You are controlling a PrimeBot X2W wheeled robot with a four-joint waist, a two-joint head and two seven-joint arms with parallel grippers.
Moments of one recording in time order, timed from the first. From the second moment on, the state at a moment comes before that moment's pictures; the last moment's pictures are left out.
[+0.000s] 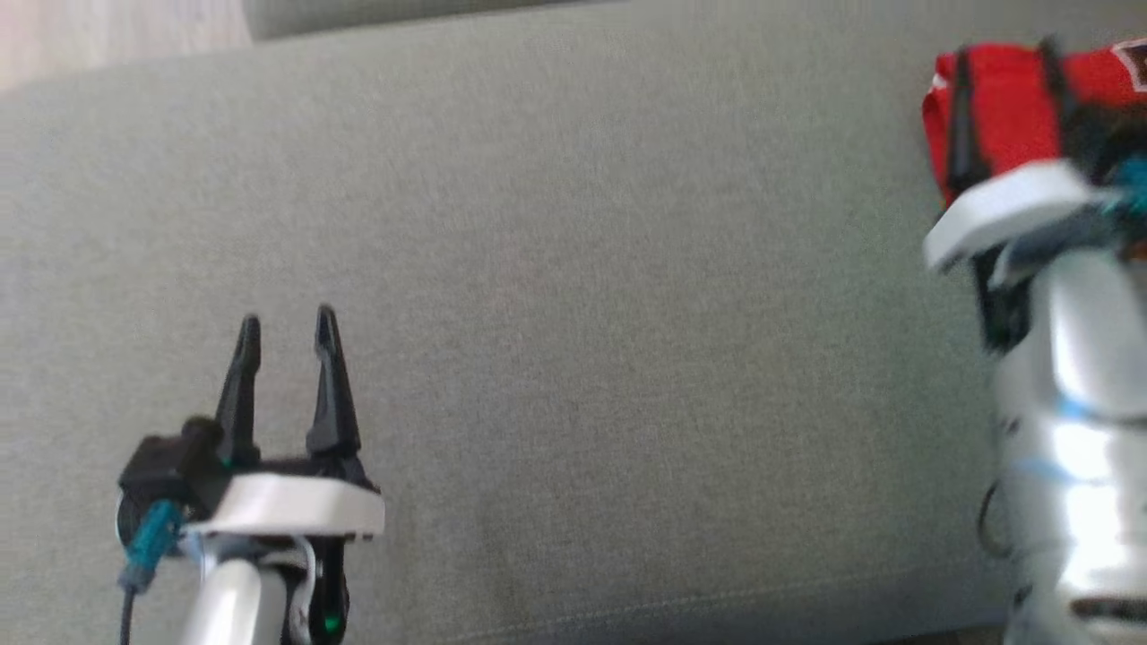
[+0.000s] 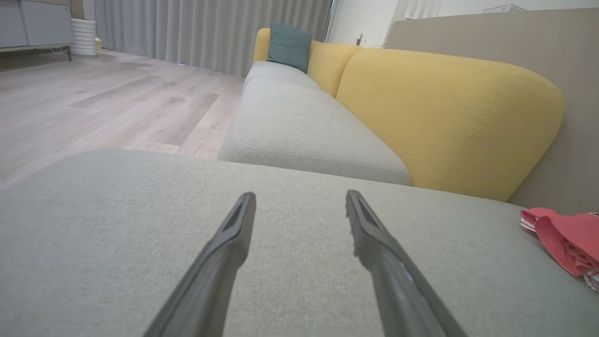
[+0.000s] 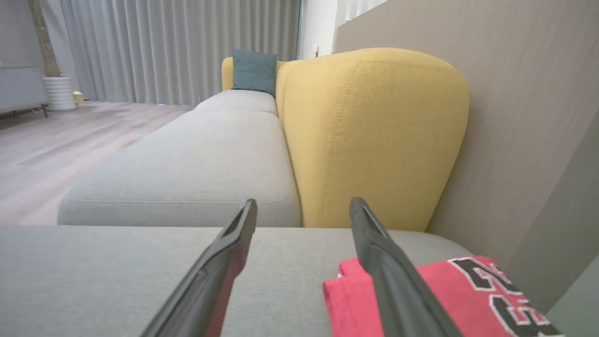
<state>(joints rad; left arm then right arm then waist) -0.05 0.05 -0.15 0.03 -0.28 0.09 -0.26 -0.72 -0.08 -0.16 0.69 -0.14 0.13 -0.17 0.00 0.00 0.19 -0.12</state>
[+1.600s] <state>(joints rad) 0.13 0.05 -0.15 0.13 -0.27 0.10 -0.26 -0.15 -0.05 0.15 0.37 0.20 0.13 -0.19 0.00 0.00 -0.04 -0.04</state>
